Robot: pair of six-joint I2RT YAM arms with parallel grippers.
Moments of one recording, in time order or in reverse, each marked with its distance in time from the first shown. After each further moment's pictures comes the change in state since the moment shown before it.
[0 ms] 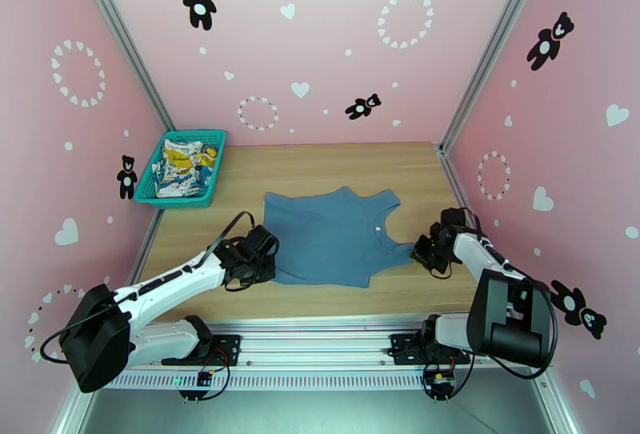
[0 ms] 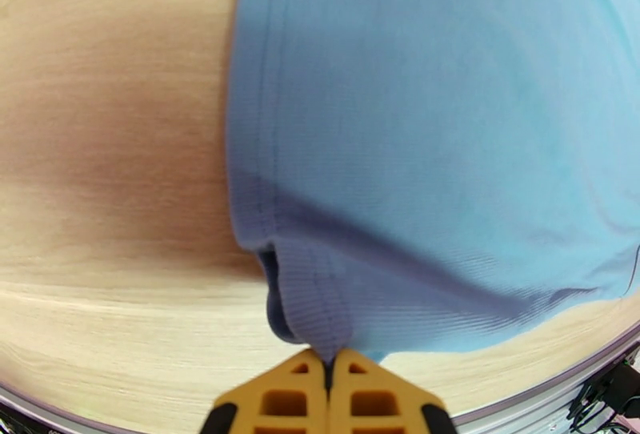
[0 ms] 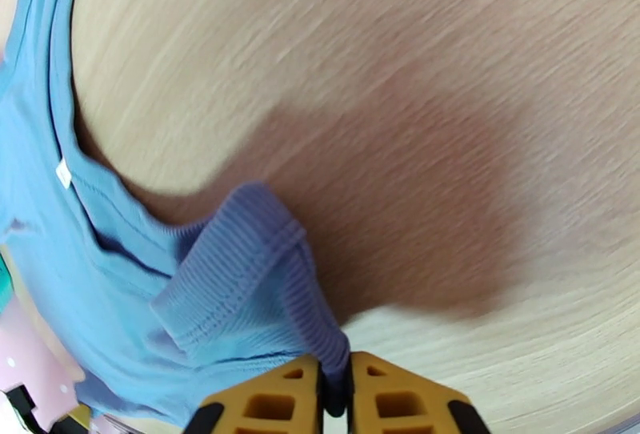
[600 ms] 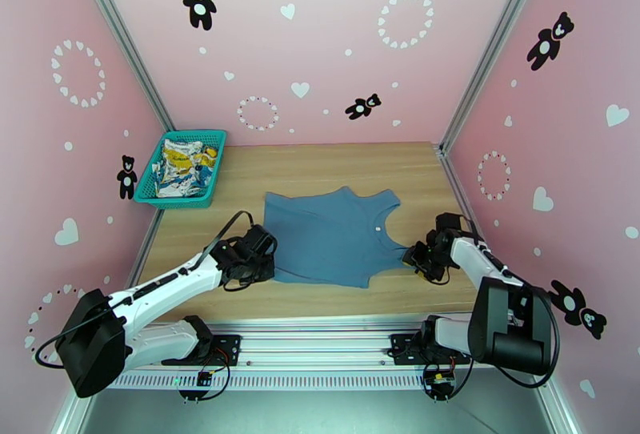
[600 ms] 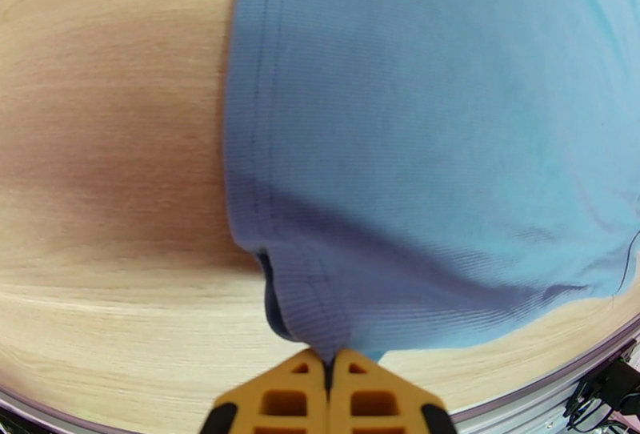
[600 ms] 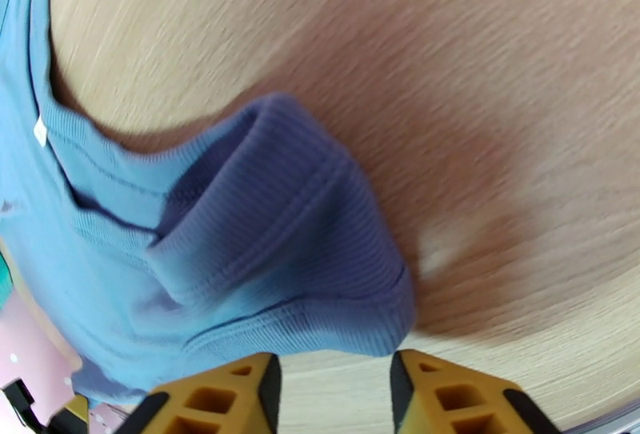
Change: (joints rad) left arm 0.002 -0.024 -0.016 0.008 0.006 0.001; right arm 0.043 -0.024 -0.043 -0.003 -0.008 0.070
